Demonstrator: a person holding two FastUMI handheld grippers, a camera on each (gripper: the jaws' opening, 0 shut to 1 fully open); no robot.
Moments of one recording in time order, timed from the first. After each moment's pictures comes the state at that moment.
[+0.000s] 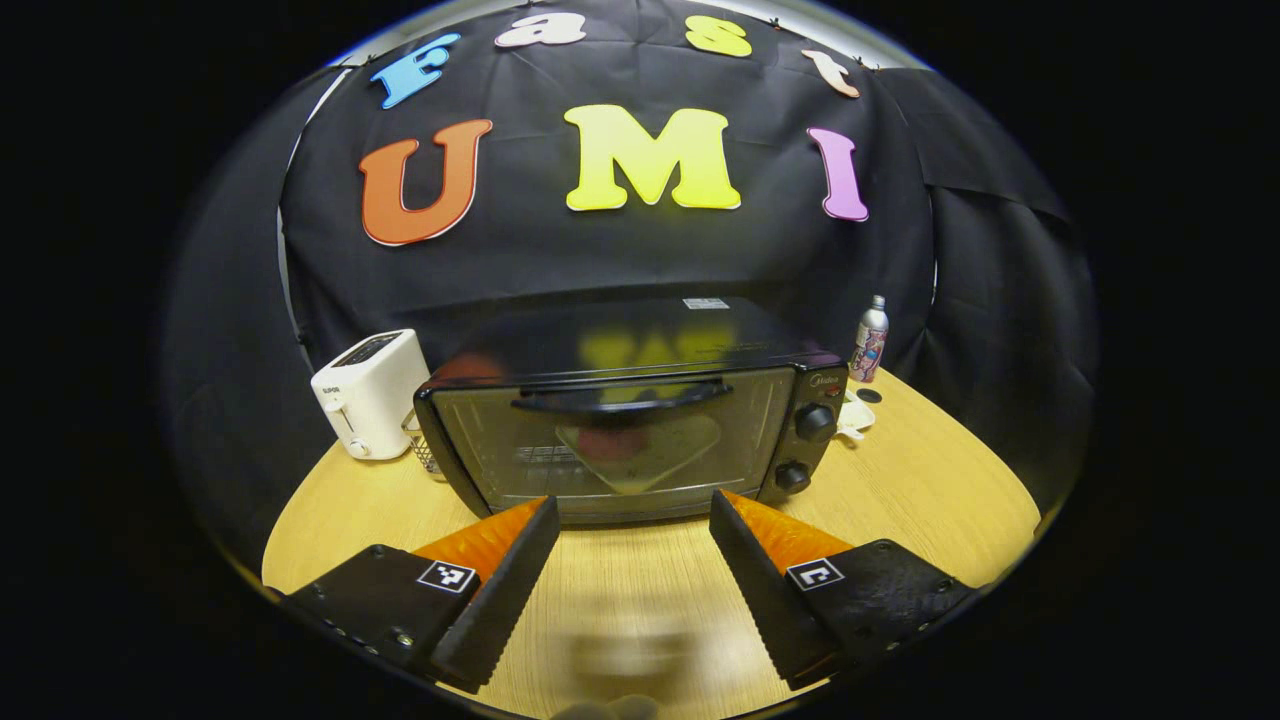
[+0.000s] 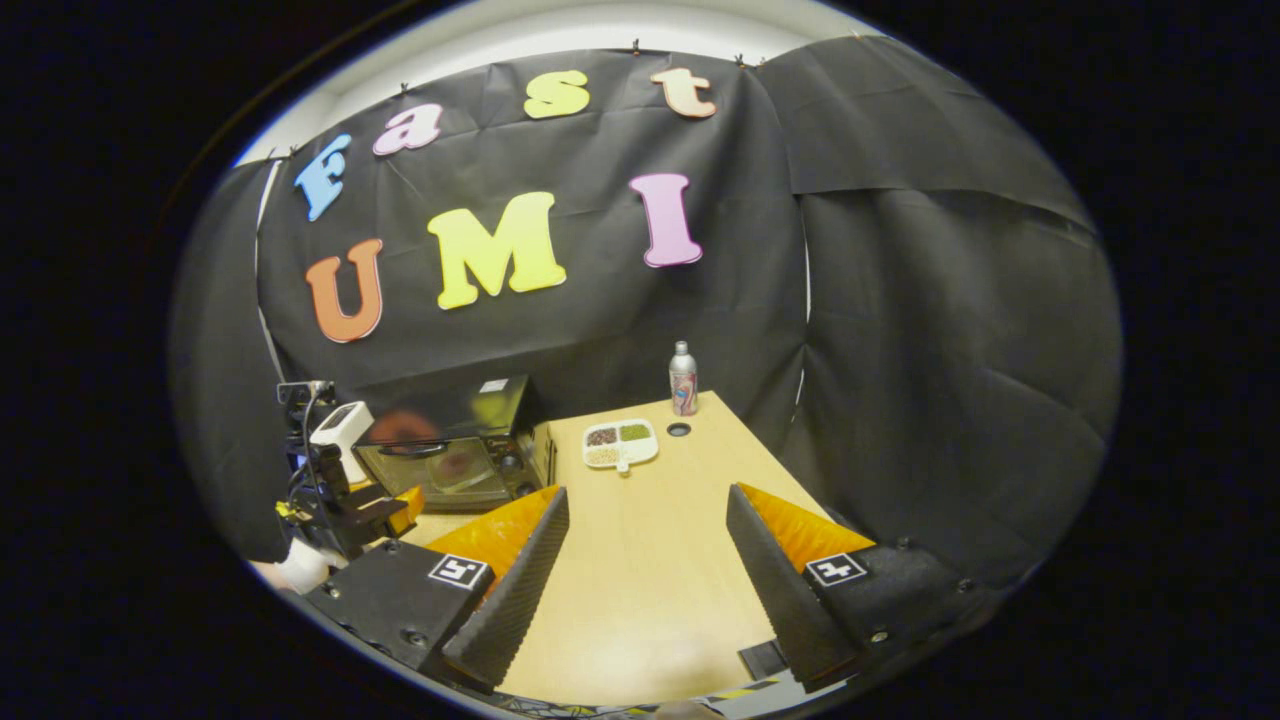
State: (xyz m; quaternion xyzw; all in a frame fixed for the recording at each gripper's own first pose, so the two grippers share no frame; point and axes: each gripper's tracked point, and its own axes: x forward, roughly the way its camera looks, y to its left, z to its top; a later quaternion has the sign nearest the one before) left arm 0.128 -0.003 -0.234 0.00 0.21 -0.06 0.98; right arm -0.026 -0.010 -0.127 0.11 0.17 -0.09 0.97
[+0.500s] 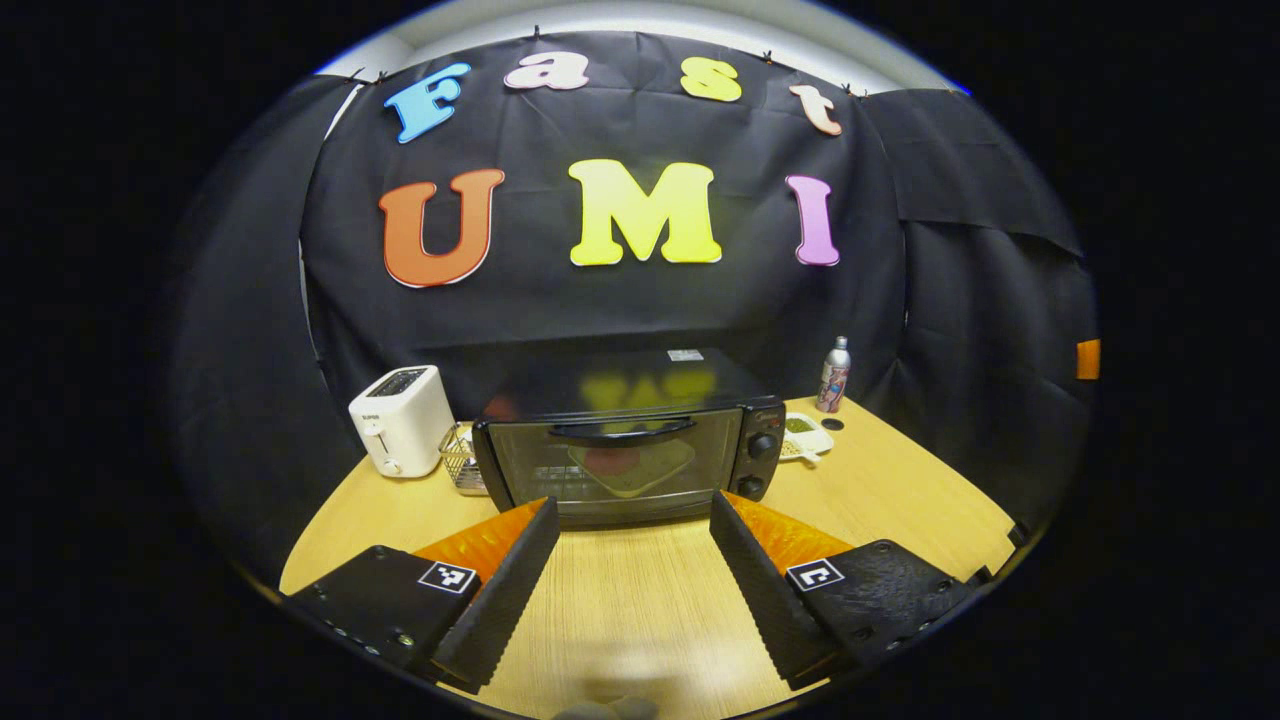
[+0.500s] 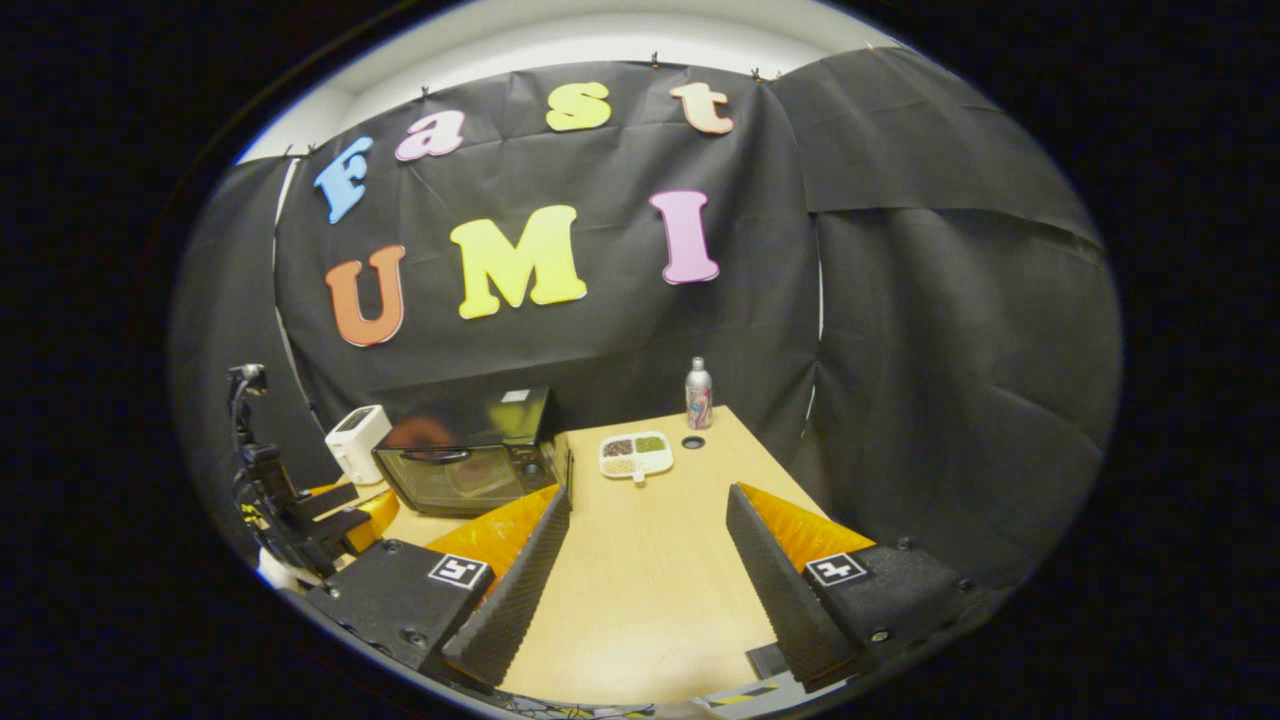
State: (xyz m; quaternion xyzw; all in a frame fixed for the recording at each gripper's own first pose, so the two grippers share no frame) left arm 0.044 0.011 -0.147 -0.01 0.14 -0.07 0.99; right arm -0.040 0.014 -0.096 0.09 0.14 -0.07 0.98
